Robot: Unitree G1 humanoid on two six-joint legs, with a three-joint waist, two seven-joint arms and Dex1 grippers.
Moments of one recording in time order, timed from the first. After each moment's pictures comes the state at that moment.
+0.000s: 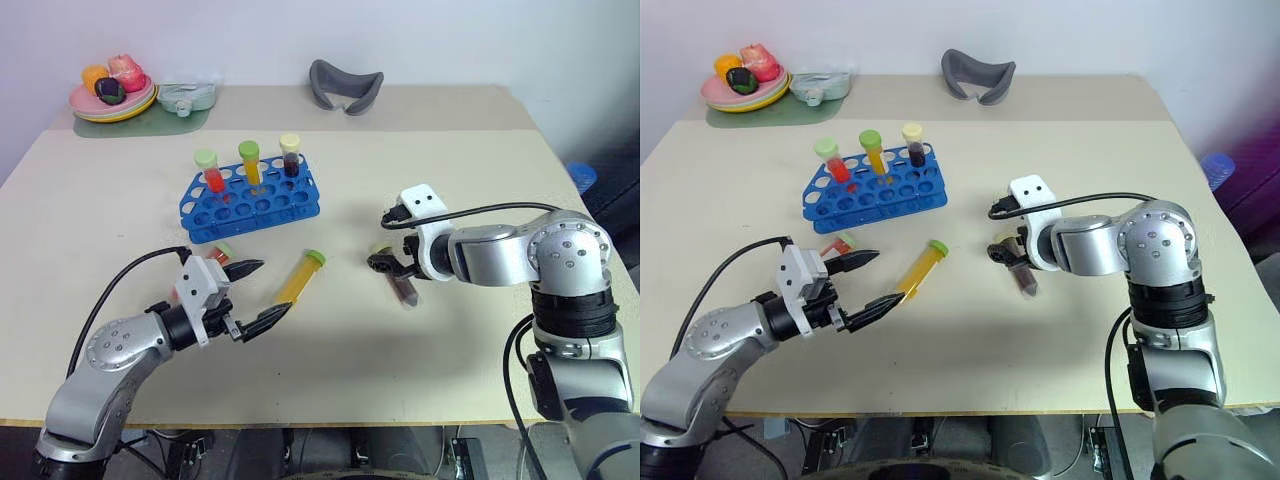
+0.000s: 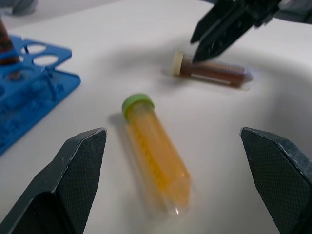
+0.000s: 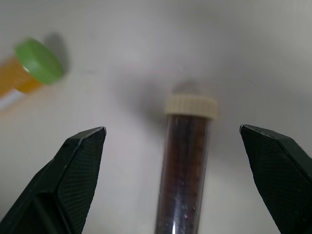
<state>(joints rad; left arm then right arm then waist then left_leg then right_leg) 0.09 0.61 0.08 -0.56 -0.49 0.40 -0.78 -0.74 -0.58 0.02 -0.18 1.45 1.61 -0.64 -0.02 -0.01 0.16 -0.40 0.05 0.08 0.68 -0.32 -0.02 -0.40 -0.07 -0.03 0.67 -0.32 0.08</state>
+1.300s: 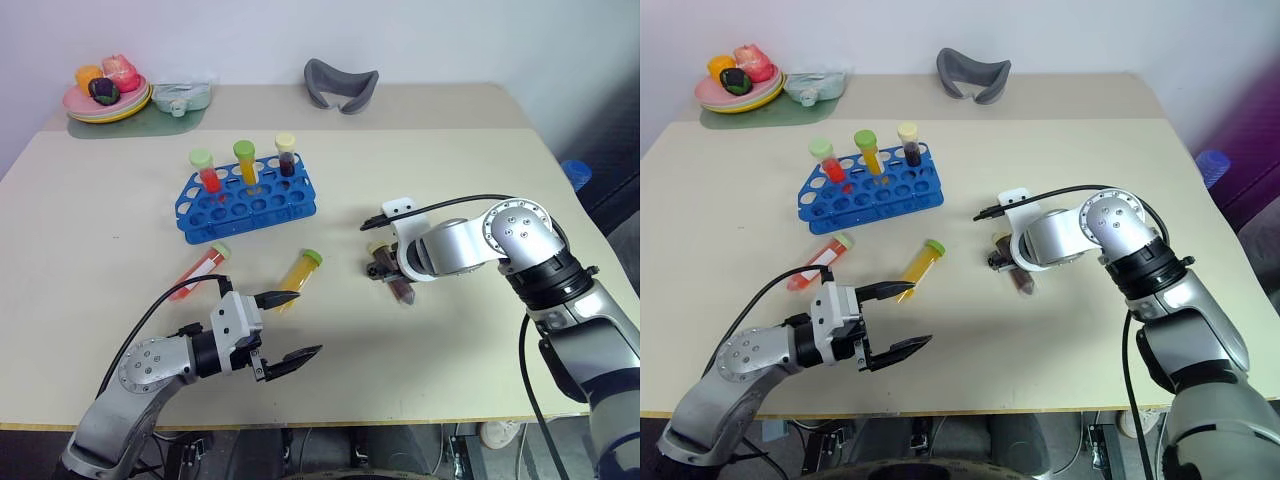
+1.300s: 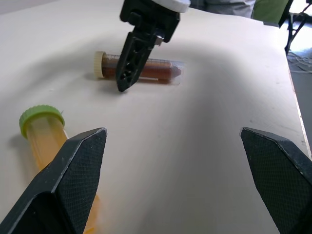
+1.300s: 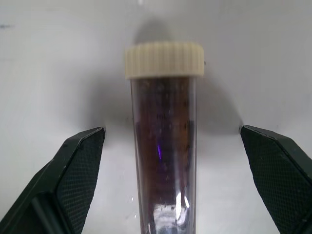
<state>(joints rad) 0.15 0.61 -0.09 -0.57 -0.40 0.25 -0.84 -0.93 -0.66 0.46 0.15 1.83 1.32 -1.04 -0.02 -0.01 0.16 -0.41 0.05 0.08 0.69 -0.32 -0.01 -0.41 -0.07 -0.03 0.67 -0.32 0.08</state>
